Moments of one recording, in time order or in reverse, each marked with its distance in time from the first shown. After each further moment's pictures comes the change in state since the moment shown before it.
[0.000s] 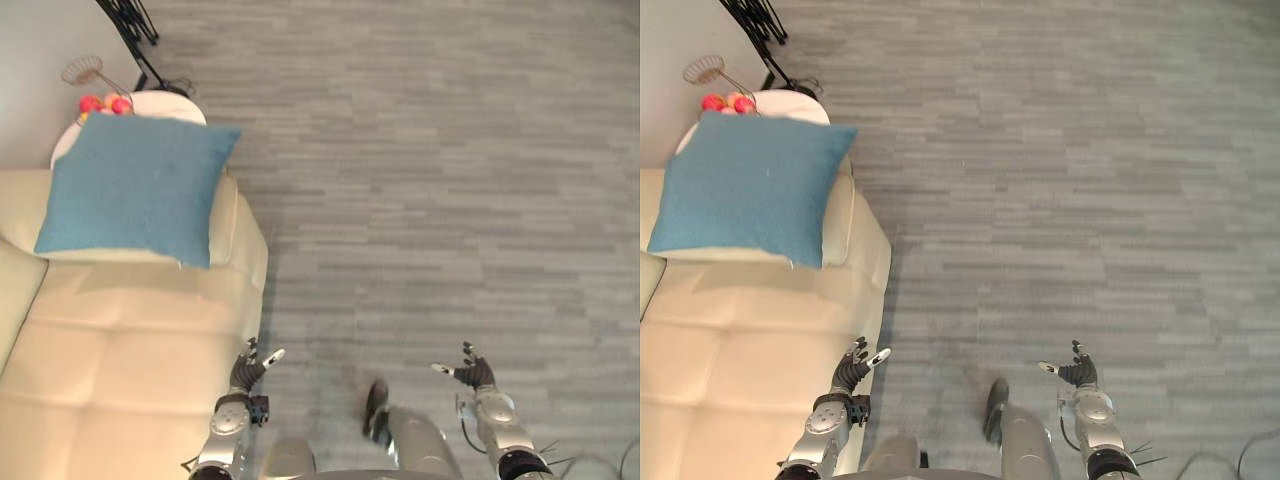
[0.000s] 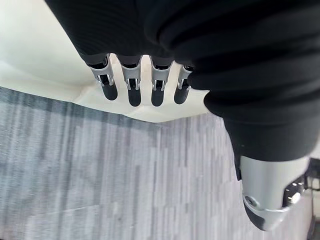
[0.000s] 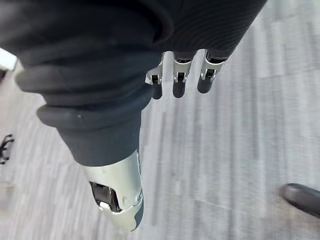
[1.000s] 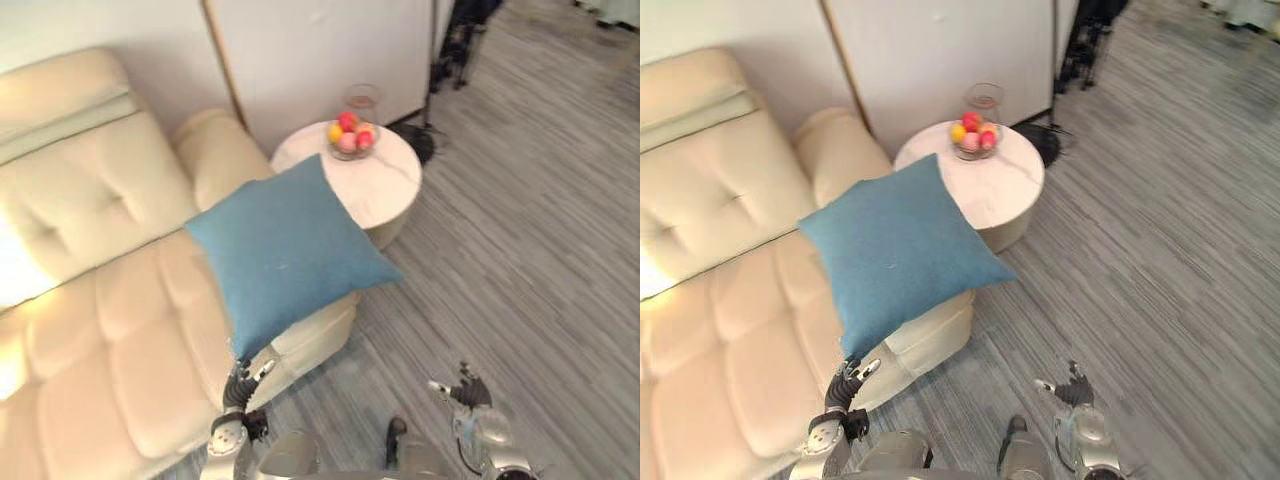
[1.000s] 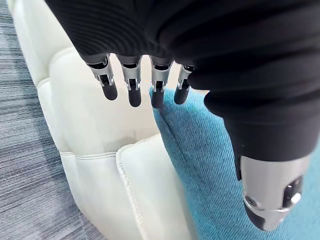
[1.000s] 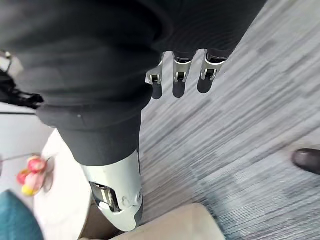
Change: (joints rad) left arm 0.049 -0.073 0.044 -0.001 -0.027 -0.004 0.024; right arm 0.093 0.043 -0.047 -0.008 0.009 -0.012 -0.001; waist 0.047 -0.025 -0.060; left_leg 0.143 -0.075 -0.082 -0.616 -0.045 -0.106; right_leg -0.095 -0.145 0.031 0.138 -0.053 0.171
